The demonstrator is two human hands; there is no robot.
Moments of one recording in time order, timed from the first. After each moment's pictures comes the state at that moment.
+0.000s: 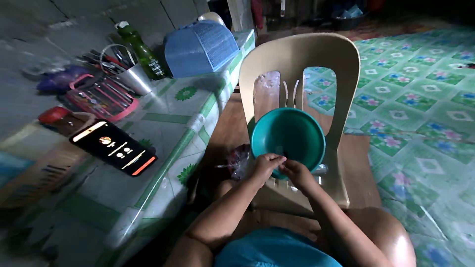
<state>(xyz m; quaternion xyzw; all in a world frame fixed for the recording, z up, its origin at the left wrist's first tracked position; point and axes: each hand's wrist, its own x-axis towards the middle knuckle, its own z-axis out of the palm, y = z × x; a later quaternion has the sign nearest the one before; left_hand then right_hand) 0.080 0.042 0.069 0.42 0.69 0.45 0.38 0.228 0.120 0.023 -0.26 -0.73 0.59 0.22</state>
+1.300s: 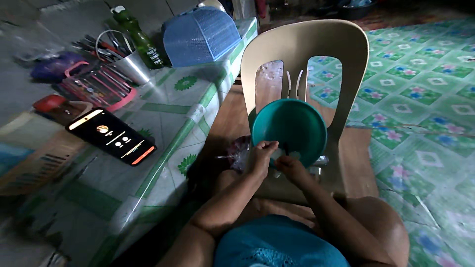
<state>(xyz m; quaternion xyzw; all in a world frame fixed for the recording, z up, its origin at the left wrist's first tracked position) 0.090 0.043 0.051 0.28 0.66 0.62 0.31 0.224 0.109 0.026 -0.25 -0.78 0.56 0.14</state>
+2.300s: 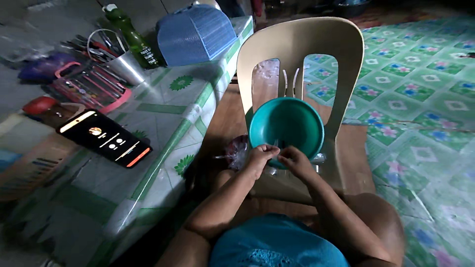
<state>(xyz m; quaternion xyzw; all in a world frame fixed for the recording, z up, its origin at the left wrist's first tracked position) 0.080 0.038 0.053 0.30 0.65 0.55 0.43 0.233 0.123 0.026 -0.29 -0.75 0.55 0.22</state>
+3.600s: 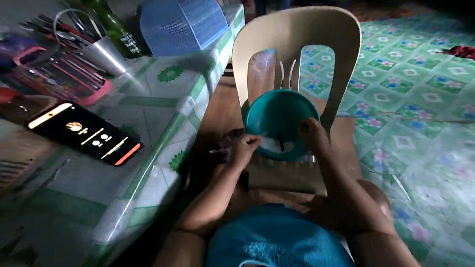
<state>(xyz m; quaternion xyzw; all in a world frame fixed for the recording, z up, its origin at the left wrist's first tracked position) 0.043 0.010 0.057 0.44 0.73 0.47 0.22 0.250 0.168 0.058 -0.38 -0.82 0.32 0.30</state>
